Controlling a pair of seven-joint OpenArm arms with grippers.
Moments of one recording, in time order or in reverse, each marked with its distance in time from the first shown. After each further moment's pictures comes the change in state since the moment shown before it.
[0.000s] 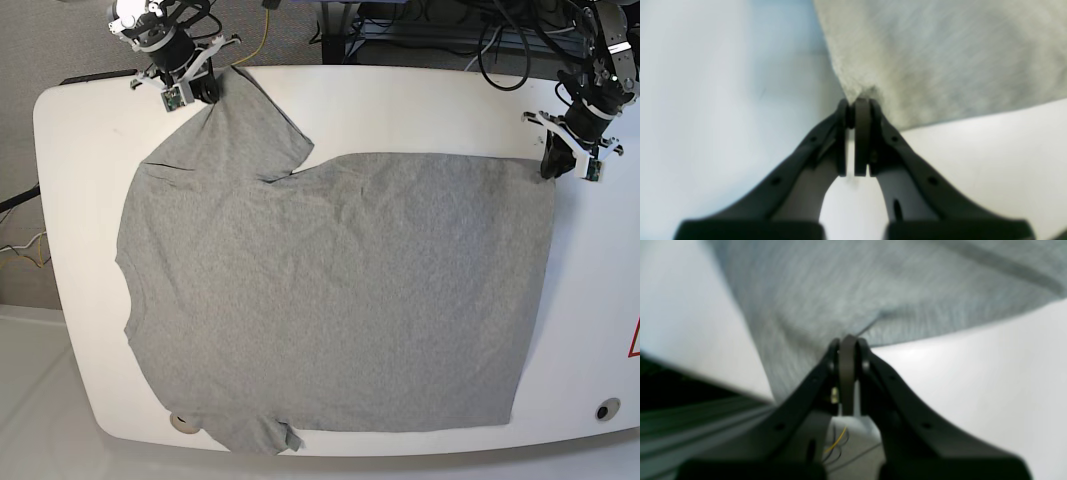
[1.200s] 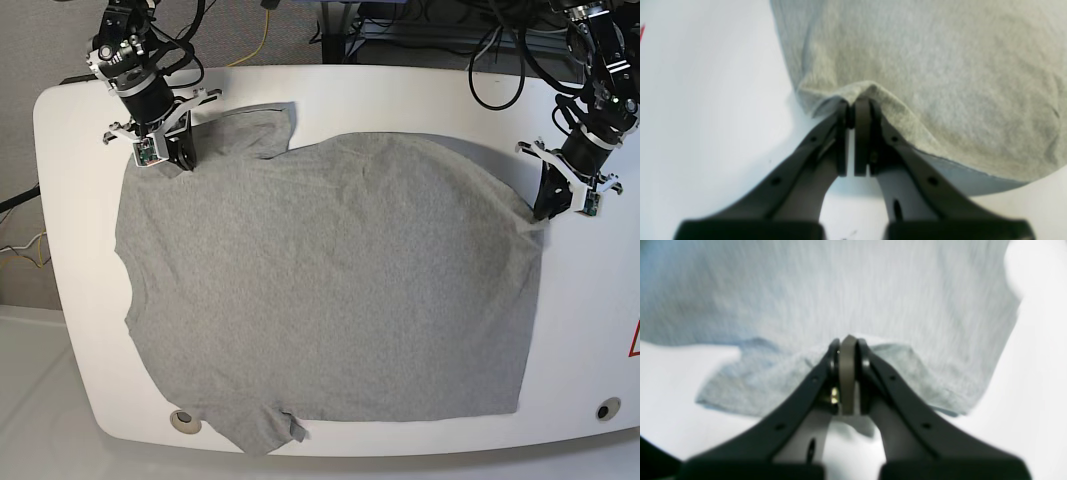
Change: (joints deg) left arm -7.9 2.4 0.0 5.5 -0.3 -1.3 3.5; right arm 10.2 0.2 3.7 7.8 4.2 -0.6 -5.1
